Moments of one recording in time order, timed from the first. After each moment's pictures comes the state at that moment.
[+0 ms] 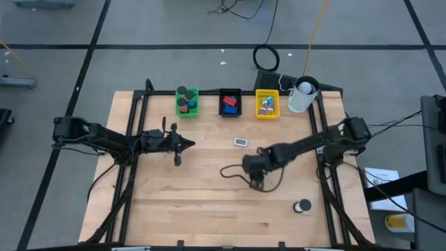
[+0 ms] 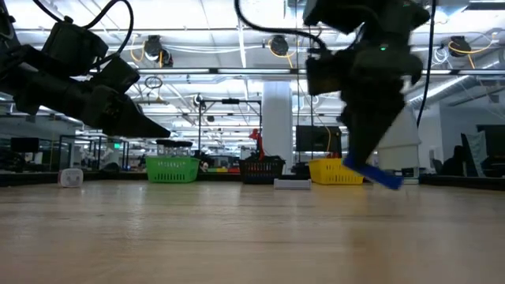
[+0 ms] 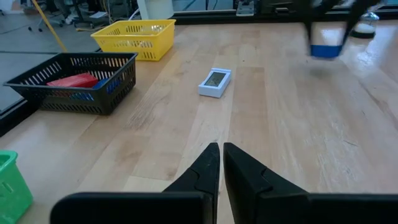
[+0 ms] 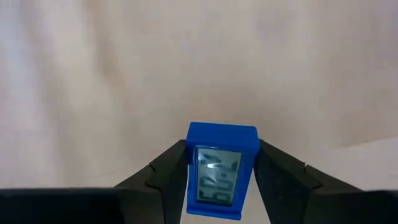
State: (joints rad) left arm 0.14 1.23 0.07 0.87 -0.04 0.06; right arm 0.21 1.67 1.04 -0.59 -0.03 0.50
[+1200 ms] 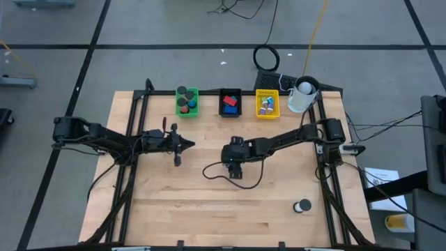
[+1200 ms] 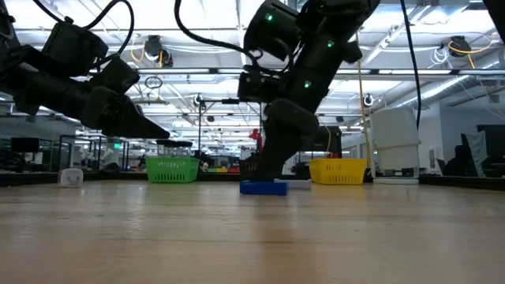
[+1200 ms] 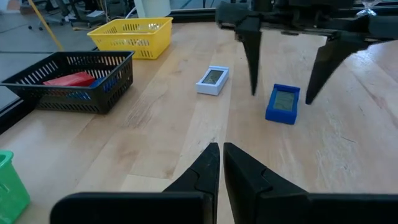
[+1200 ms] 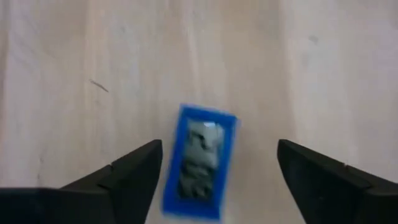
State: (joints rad) left arm 0.14 1.23 0.07 0.86 -0.03 0.07; right arm 0.07 1.94 1.23 -0.31 0.12 0.06
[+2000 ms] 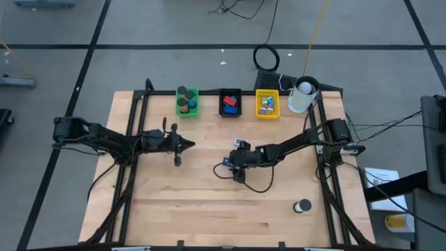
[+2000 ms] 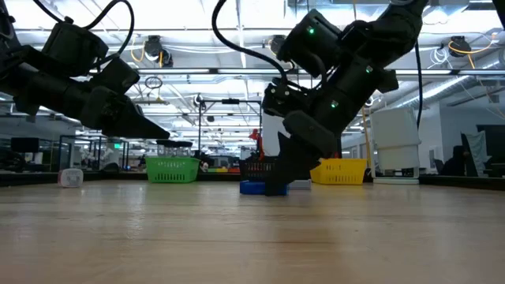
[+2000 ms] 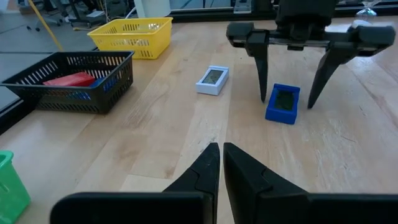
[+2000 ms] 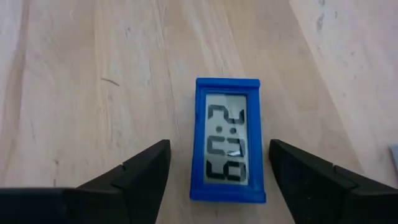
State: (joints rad) left arm 0.14 1.23 0.07 0.86 -0.03 0.07; right arm 0.10 1.88 0.94 0.09 0.15 0.25
